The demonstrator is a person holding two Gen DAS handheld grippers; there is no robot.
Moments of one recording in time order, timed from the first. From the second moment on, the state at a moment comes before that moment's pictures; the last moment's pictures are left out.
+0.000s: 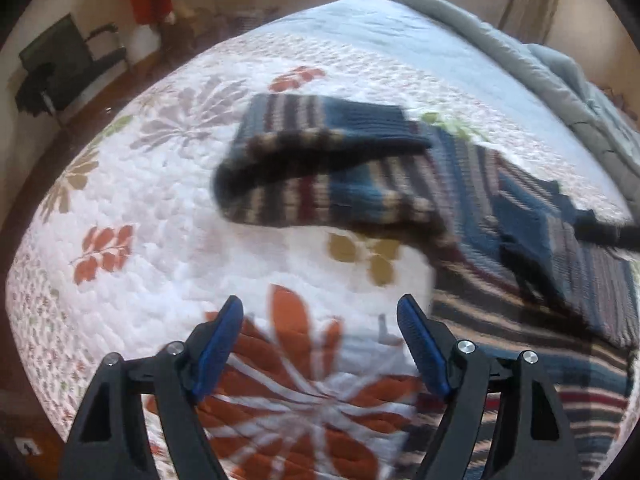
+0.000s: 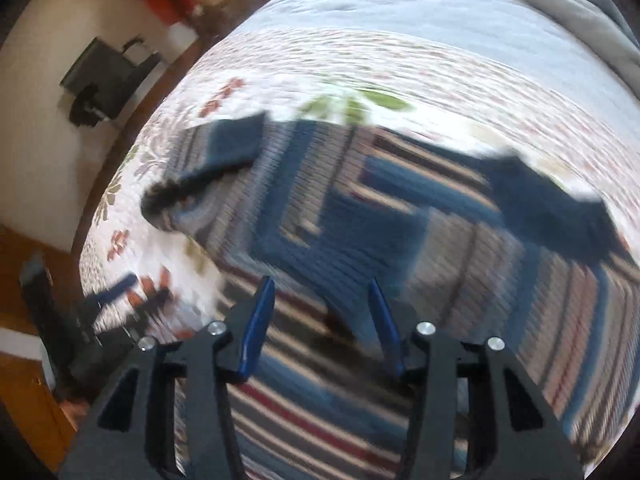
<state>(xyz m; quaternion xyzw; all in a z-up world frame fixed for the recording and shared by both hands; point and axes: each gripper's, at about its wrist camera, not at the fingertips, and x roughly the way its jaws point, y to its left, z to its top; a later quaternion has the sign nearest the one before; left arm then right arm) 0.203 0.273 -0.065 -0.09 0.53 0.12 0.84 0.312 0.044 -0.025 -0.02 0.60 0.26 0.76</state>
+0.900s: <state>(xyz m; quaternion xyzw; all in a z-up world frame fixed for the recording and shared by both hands) 0.217 0.345 -0.083 -0.13 0.51 0.23 0.82 0.392 0.192 -0.087 -0.05 0.63 0.26 0.73</state>
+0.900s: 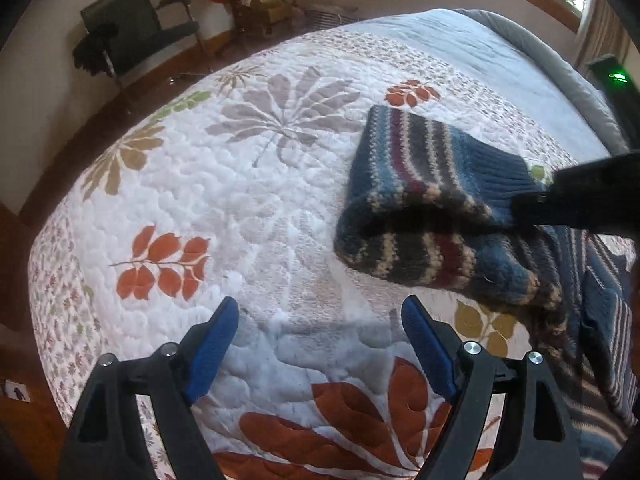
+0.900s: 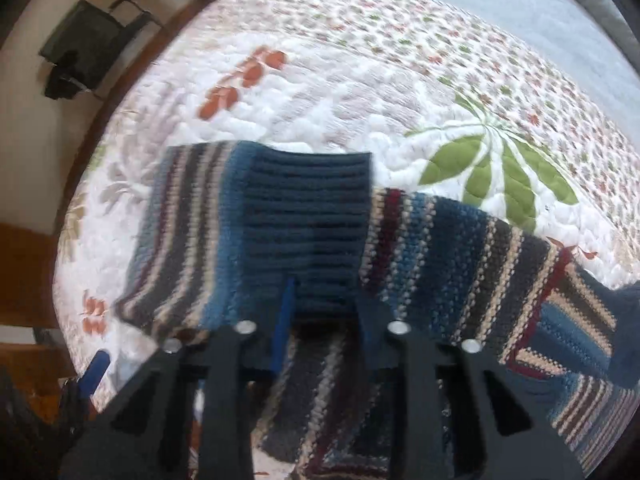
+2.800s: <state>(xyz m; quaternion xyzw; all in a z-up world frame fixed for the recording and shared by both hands) 0.244 0.145 -0.075 -0.11 0.56 -0.03 0.82 0.268 -0.192 -0.078 0.17 0.62 0.08 0.76</state>
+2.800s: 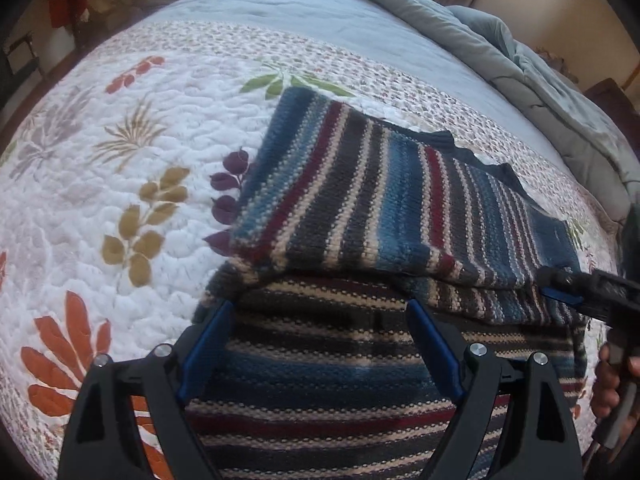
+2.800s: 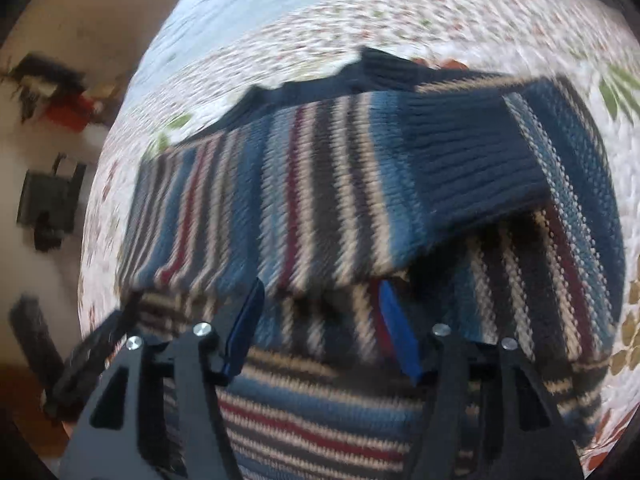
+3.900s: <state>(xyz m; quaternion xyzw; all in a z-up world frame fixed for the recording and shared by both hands) 0.244 0.112 -0.112 0.01 0.58 0.00 0.81 0.182 -0.246 -0.083 0.15 0.60 0.09 0.78</state>
